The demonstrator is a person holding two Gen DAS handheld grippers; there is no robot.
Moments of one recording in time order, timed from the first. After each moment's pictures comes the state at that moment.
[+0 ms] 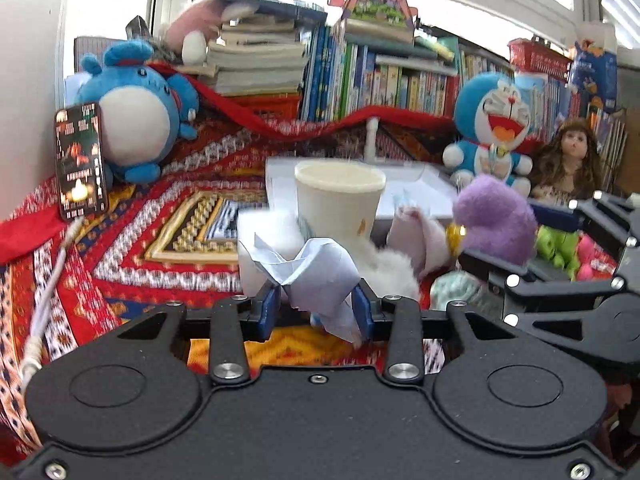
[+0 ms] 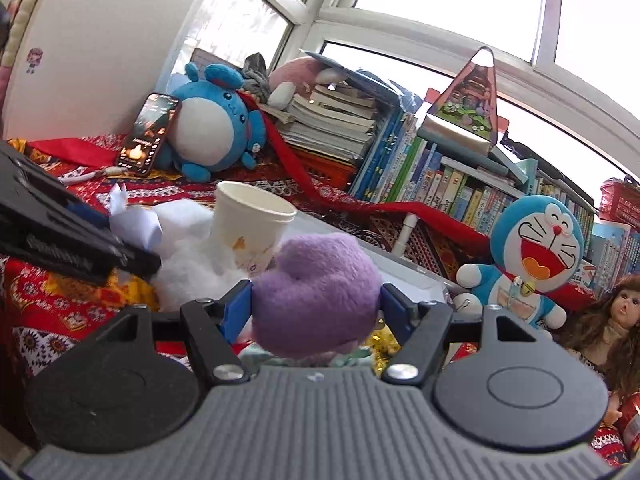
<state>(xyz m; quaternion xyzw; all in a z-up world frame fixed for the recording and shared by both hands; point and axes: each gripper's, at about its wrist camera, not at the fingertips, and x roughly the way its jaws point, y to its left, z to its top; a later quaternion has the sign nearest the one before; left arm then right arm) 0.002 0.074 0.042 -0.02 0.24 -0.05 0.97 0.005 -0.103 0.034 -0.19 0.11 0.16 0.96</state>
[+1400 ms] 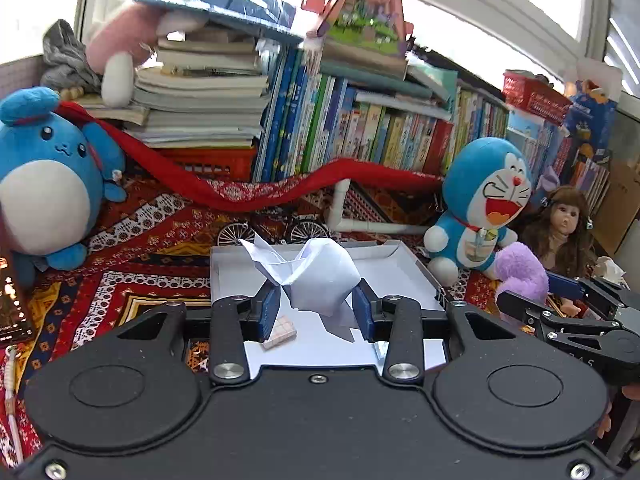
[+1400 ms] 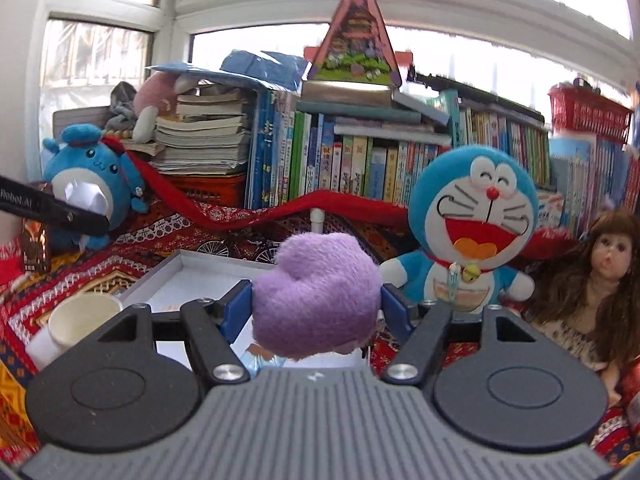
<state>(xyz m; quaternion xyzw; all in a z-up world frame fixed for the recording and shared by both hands) 0.195 0.071 0.153 -0.06 0.30 -0.13 0.94 0.141 -0.193 0.108 -0.02 0.21 0.10 0.97</state>
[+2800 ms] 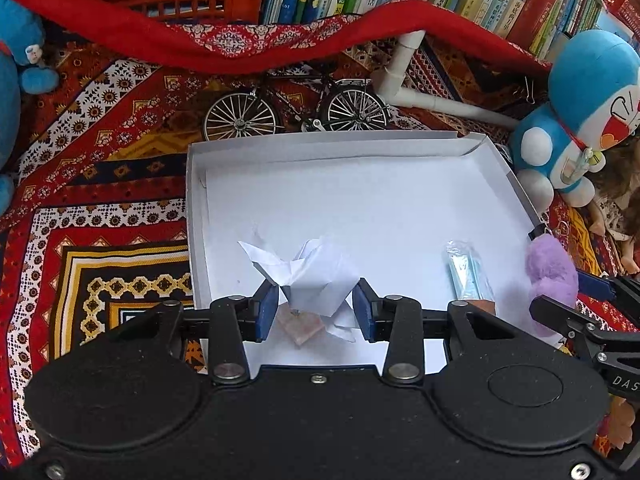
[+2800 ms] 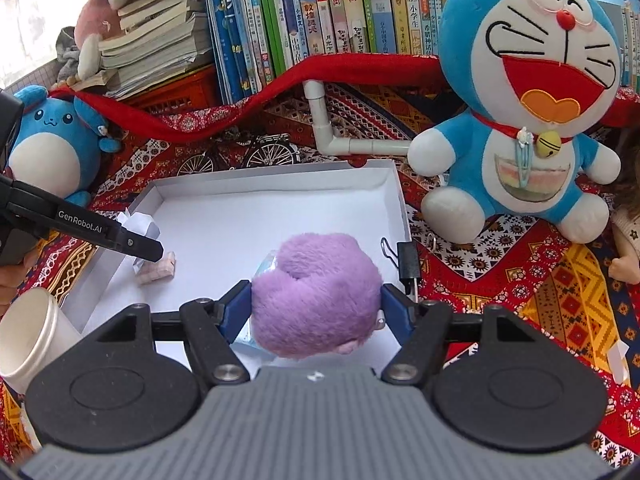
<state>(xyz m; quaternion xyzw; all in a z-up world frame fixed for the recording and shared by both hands) 0.352 0.065 0.042 -0.04 0.52 -0.13 0.84 0.239 -0.193 0.043 0.05 0.38 0.12 0.92</state>
